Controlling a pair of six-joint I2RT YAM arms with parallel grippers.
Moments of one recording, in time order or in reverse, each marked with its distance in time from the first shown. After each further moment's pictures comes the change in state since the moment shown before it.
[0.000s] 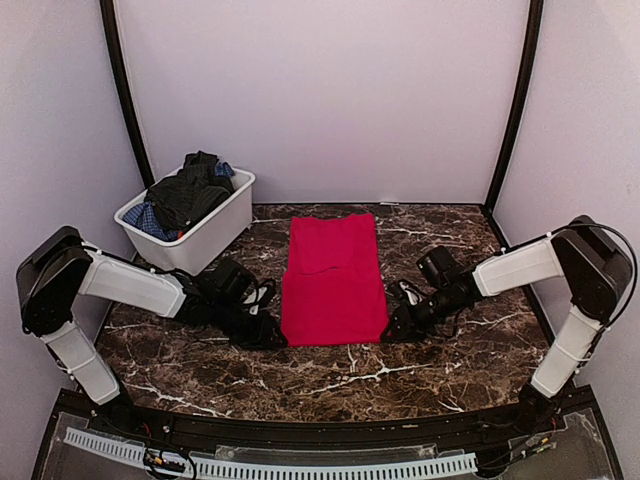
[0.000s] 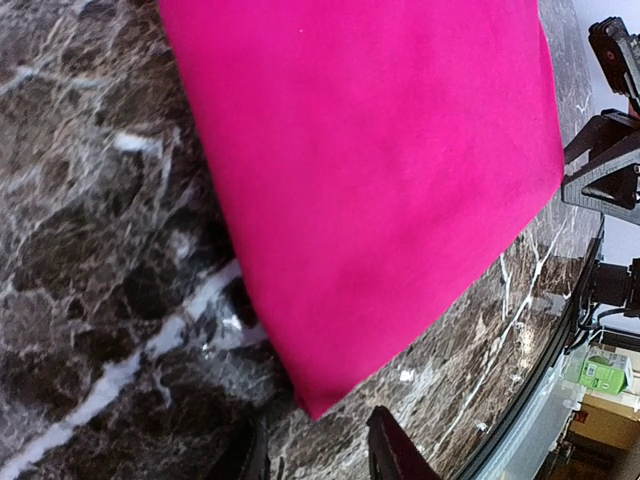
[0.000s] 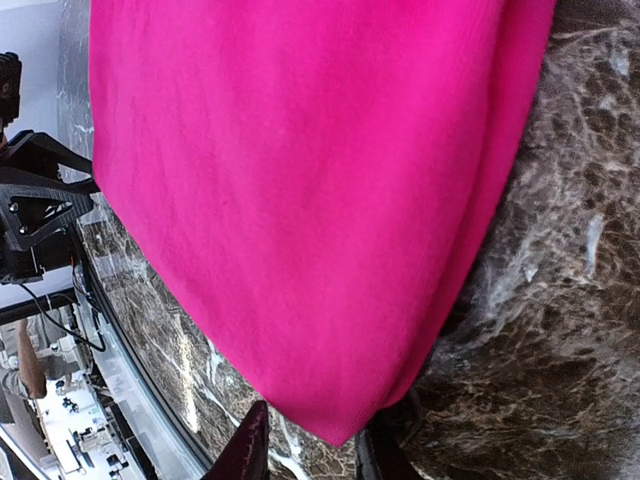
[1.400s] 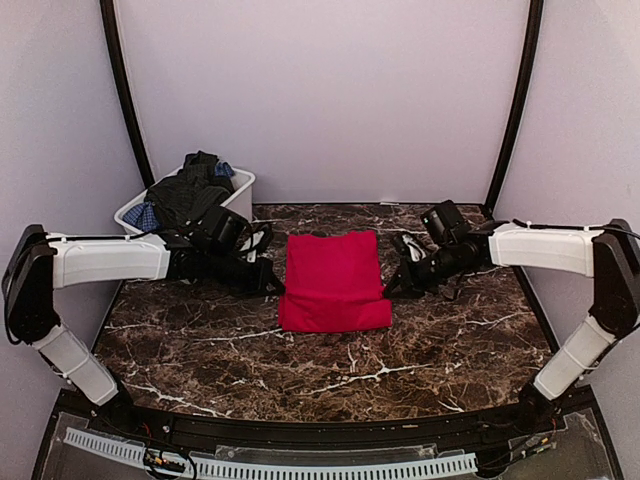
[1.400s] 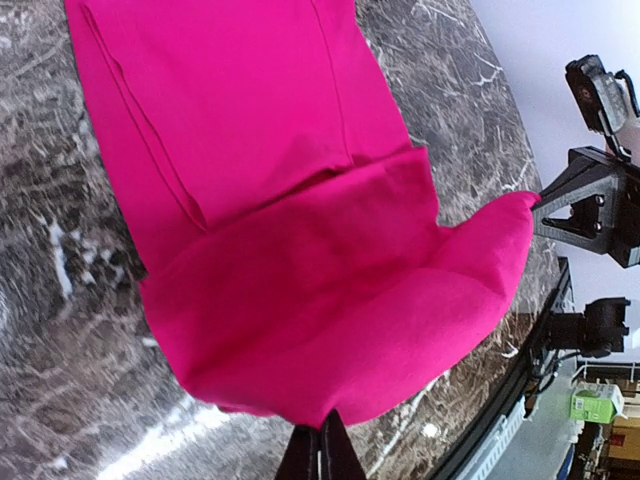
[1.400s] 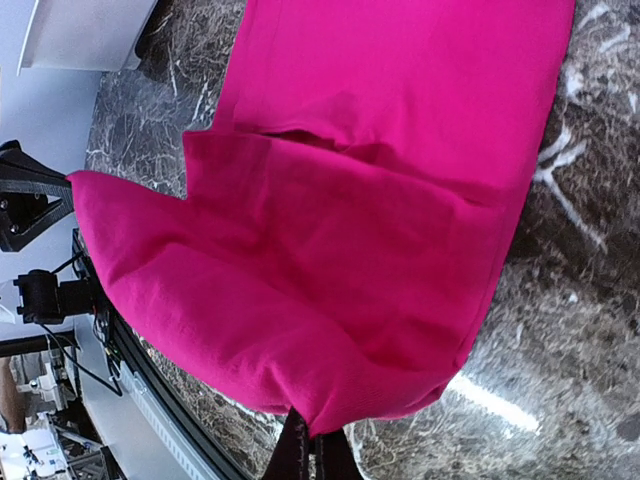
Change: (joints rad) left arm 0.059 -0.105 0.263 -0.206 -0.058 0.096; right arm -0.006 -0.153 0.221 -0.209 0.119 -0.005
